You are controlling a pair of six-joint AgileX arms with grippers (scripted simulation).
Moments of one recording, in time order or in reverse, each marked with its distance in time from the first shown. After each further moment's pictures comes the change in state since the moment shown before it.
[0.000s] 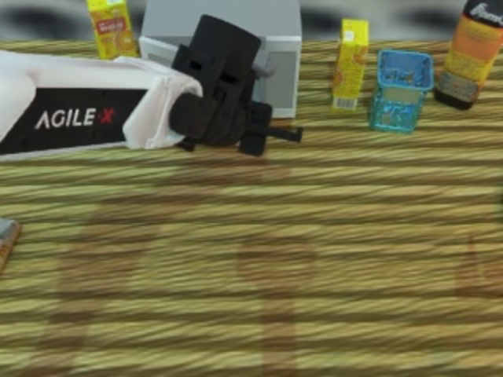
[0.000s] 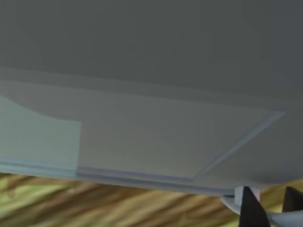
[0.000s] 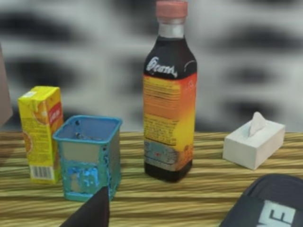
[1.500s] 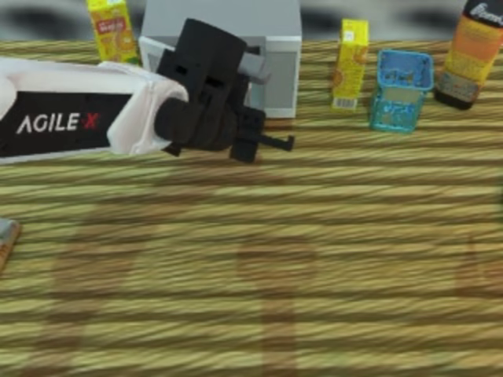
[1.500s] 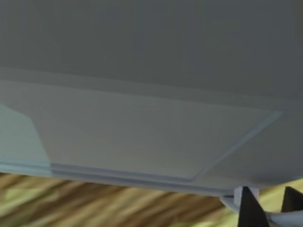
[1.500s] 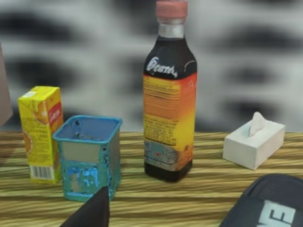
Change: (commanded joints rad) left arm 0.020 -0.038 -0.057 0.025 0.056 0.067; right arm 0.000 0.000 0.000 0.000 0.000 0.000
